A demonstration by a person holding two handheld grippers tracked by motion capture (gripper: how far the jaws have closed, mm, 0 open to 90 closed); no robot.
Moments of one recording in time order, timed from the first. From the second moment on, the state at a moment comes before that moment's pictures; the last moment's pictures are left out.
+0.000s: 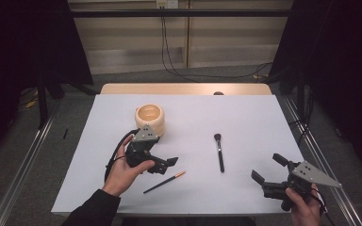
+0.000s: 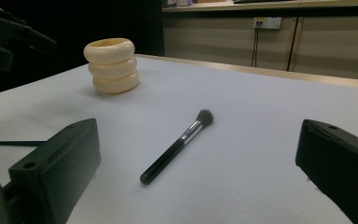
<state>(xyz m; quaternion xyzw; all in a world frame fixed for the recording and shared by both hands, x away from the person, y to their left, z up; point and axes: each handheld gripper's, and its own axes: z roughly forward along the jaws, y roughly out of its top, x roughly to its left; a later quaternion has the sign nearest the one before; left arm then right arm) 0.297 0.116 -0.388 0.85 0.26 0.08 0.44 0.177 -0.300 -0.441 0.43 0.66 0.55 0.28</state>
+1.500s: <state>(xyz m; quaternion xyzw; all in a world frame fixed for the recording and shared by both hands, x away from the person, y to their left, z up) 0.308 0.087 -0.422 0.96 0.18 -0.03 0.19 0.176 -0.299 -0.441 0.42 0.66 0.56 0.28</state>
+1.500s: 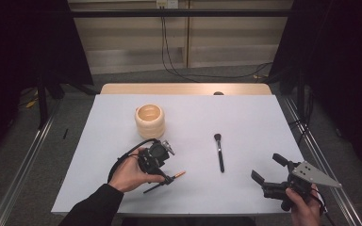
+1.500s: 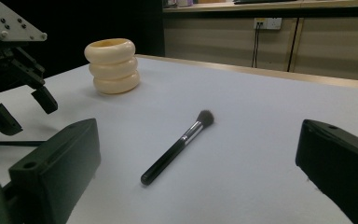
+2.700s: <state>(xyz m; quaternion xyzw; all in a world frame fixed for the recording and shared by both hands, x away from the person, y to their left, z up) 0.307 0.060 -0.443 0.98 0.18 -0.03 0.11 0.177 -0.299 -0.441 0.42 0.66 0.55 0.28</state>
